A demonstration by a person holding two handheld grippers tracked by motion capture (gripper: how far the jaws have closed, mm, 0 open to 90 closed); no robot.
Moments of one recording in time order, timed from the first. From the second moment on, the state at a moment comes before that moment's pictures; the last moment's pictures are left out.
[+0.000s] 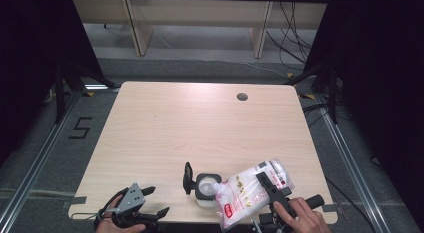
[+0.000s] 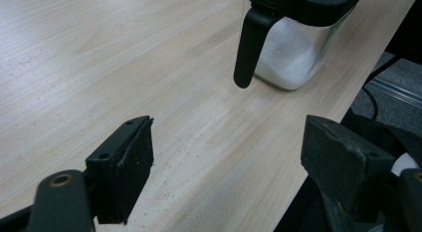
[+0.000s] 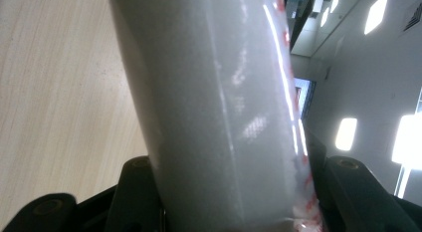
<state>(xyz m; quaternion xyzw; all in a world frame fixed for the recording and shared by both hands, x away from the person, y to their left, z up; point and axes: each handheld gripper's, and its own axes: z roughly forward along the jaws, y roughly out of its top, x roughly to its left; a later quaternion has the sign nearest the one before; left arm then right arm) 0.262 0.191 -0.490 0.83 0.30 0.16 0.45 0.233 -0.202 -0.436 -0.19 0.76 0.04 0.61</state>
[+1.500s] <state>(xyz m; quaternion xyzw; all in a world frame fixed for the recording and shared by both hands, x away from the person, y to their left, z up) 0.262 0.190 -0.491 0.82 0.30 0.15 0.46 0.236 -0.205 -0.440 -0.19 0.79 0.07 0.59</state>
